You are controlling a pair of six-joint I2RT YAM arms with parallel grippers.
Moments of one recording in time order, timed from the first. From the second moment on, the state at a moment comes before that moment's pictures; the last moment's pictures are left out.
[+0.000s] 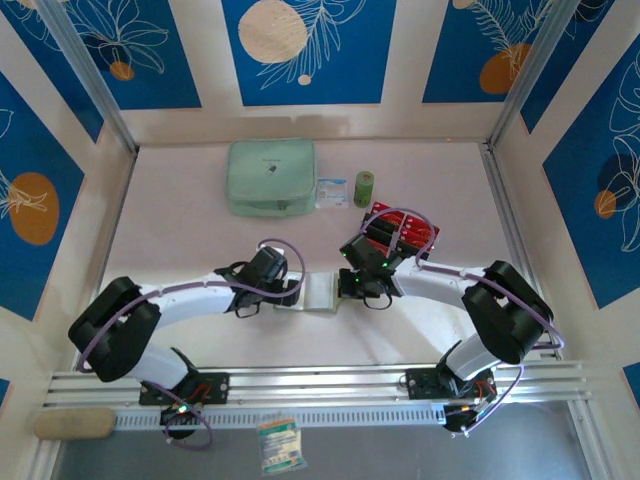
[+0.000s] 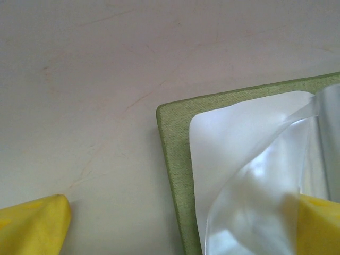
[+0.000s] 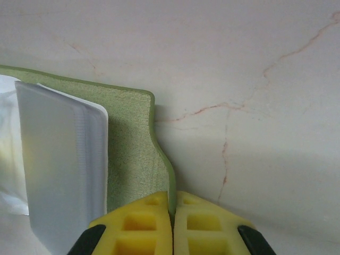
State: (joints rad) left arm -0.76 1.44 0.64 -0.24 -0.16 -0.48; right arm 0.74 1.51 0.75 -0.35 -0.08 0.74
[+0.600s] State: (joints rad) left arm -0.76 1.36 0.64 -0.18 -0.07 -0.49; right arm 0.72 1.35 0.79 -0.39 -0.14 0.75
